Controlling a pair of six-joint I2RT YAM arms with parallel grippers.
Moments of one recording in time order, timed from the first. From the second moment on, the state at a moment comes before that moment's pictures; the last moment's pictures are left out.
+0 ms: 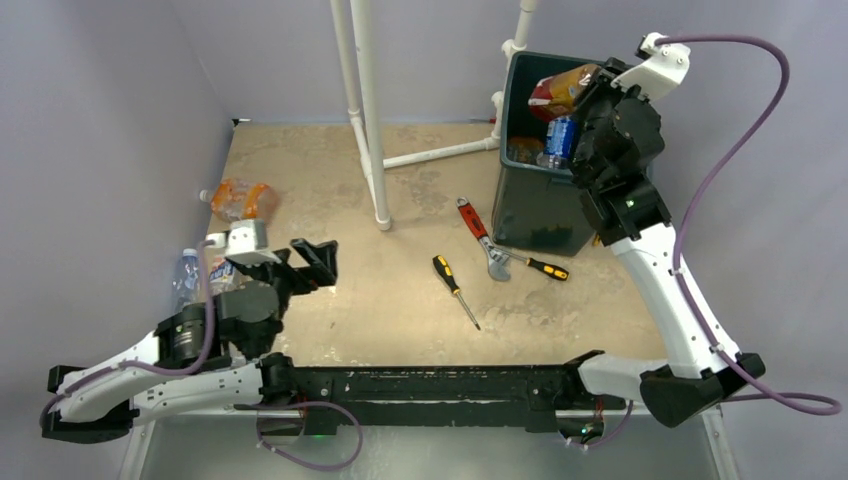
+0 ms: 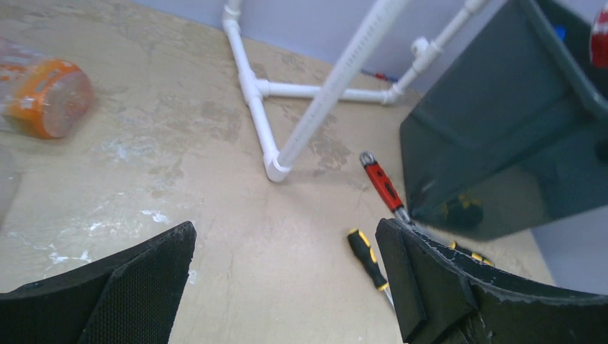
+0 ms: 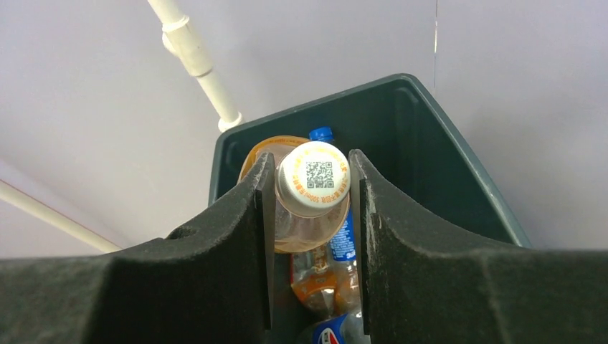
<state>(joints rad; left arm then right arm) -1.26 0.55 0.90 -0.68 -1.10 -0.67 0.41 1.24 1.55 -0.04 0.79 0.05</state>
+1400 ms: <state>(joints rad) -1.05 0.94 1.03 -0.87 -1.23 -0.81 0.33 0.85 1.28 -0.02 -0.31 0.36</state>
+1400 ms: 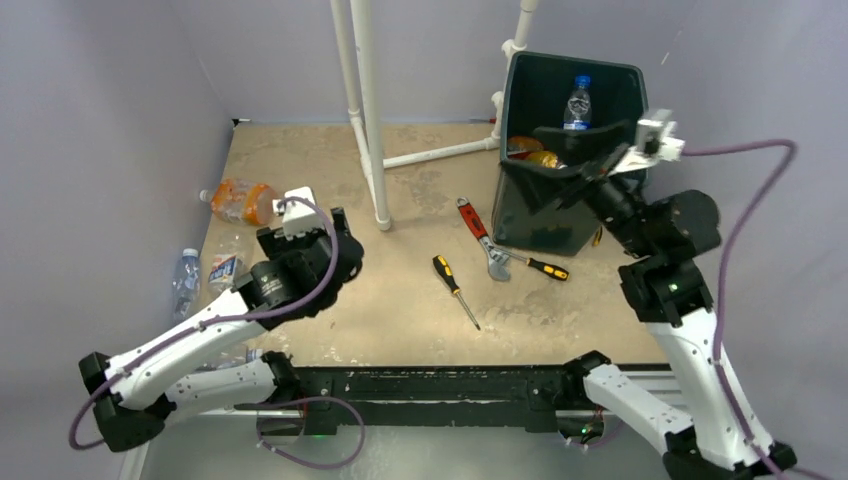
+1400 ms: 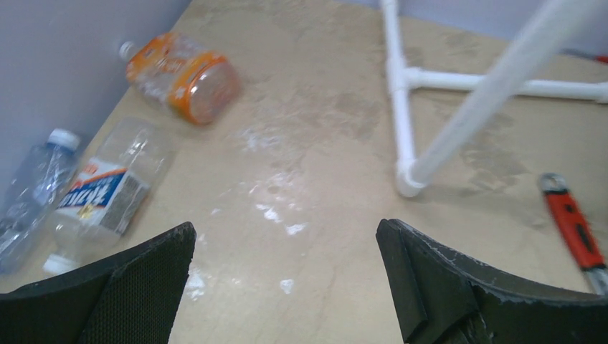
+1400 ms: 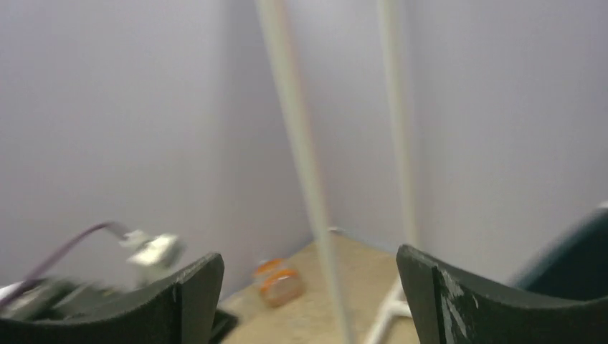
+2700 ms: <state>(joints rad) 0.34 1.18 0.83 -0.59 -0.53 -0.62 0.94 0.77 0.56 0.30 -0.33 0.46</state>
